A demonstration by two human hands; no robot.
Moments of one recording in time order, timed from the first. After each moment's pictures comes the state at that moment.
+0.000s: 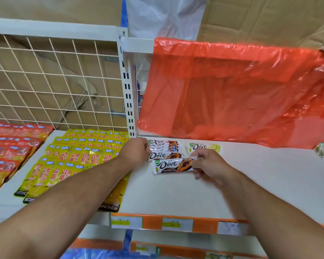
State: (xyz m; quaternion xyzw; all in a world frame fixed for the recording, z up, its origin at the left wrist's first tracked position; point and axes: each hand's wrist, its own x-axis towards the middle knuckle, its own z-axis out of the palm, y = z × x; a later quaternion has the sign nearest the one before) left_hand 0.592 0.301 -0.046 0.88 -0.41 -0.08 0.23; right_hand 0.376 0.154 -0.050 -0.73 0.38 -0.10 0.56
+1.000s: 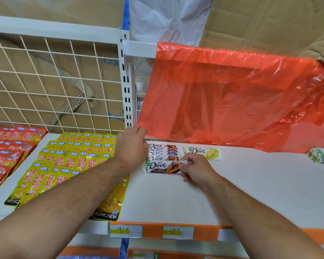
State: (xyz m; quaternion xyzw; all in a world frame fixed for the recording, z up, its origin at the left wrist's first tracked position) left_hand 0.611 0.294 -0.045 0.84 -0.48 0.17 0.21; right_hand 0.407 0.173 -0.061 -0.72 0.42 -0.13 0.54
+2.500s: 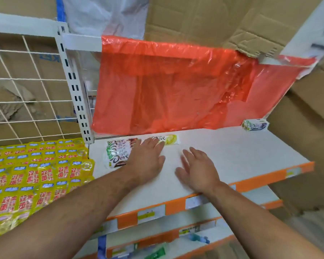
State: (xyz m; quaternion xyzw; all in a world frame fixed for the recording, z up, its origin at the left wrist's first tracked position) left_hand 0.485 0.261 -0.044 0.71 -0.70 0.03 0.09; right_hand 0.287 0.208 -0.044 -0.86 0.51 -0.04 0.04
